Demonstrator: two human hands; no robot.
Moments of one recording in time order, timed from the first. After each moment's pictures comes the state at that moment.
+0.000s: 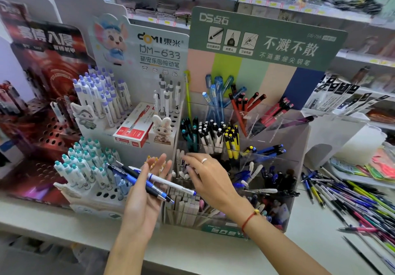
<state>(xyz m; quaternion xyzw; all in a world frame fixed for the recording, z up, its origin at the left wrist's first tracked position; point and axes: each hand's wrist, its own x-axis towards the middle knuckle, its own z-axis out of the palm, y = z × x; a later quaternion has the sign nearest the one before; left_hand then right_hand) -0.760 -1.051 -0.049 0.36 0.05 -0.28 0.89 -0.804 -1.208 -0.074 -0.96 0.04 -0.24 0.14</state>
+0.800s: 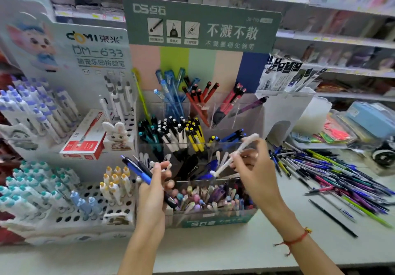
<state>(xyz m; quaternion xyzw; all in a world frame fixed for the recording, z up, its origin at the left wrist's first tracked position) -0.790 -1.119 -0.056 0.55 -0.01 -0.31 0.78 -0.921 -1.260 -0.031 -0.76 0.31 -0.38 0.43</state>
